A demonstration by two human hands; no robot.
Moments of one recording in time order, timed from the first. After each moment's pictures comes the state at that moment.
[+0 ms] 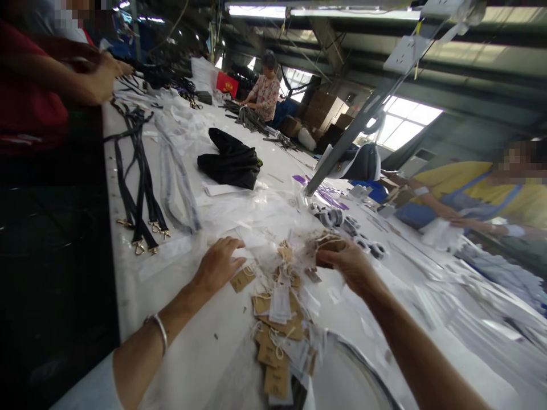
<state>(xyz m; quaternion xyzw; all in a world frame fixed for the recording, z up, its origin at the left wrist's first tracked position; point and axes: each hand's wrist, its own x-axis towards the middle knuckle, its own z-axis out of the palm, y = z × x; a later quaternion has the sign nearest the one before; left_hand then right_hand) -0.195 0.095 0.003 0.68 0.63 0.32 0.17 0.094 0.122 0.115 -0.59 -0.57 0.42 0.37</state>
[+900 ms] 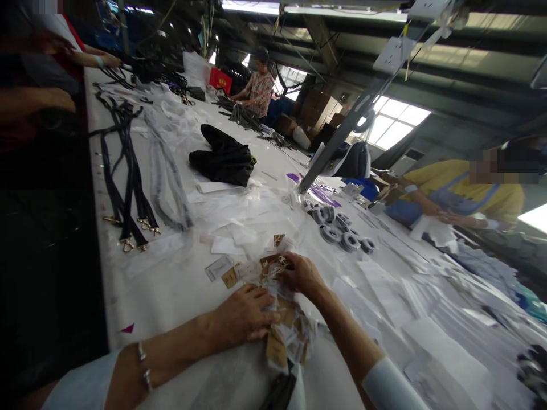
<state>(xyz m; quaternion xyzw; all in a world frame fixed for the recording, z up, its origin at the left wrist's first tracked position) -0.124 0.045 -0.032 0.94 0.27 0.22 0.04 0.067 0.120 0.043 -0.59 -0.78 0.22 0.06</state>
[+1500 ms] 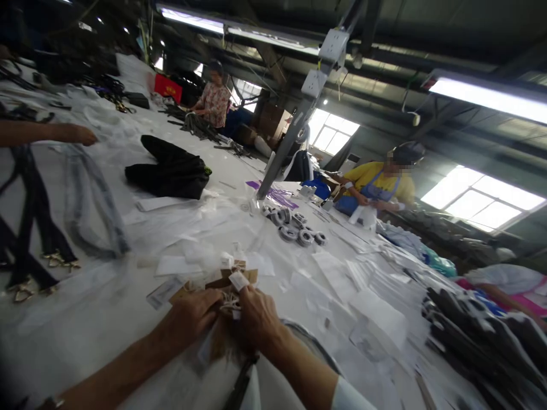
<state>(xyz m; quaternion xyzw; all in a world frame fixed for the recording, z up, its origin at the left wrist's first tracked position) -0.131 0.061 -0.032 0.84 0.41 0.31 0.15 0.059 0.048 0.021 -0.60 -0.80 0.10 0.04</state>
